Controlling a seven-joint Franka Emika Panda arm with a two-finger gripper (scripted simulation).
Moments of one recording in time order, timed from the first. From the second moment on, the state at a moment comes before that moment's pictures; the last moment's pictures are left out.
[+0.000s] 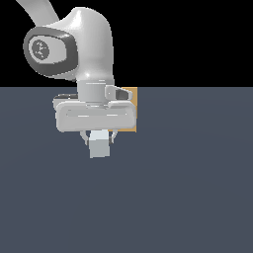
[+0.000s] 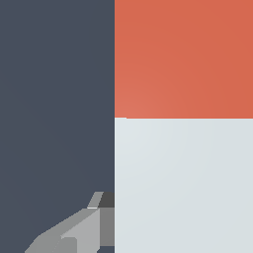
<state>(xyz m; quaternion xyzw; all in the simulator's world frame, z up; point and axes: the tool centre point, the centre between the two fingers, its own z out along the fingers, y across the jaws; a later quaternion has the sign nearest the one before) -0.074 0.023 0.049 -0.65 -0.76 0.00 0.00</state>
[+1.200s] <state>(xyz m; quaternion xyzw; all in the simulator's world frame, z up) -0.089 0.082 0.063 -0.74 -0.67 0.00 0.00</state>
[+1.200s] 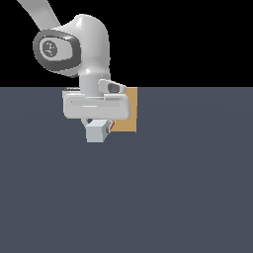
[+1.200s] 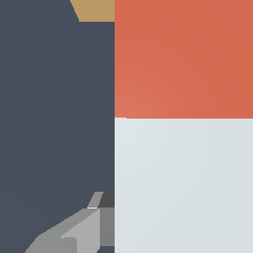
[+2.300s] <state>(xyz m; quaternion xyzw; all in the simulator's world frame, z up) -0.084 0.128 0.064 -0.74 -0.67 0.00 0.00</state>
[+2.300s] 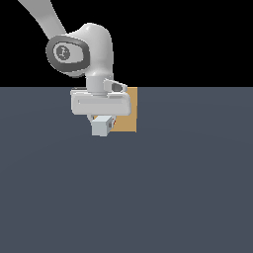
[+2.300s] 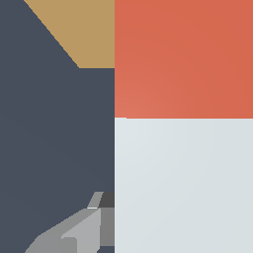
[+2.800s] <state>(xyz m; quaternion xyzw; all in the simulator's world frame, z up) -0.080 0.176 0.065 -0.74 -0.67 0.00 0.00</state>
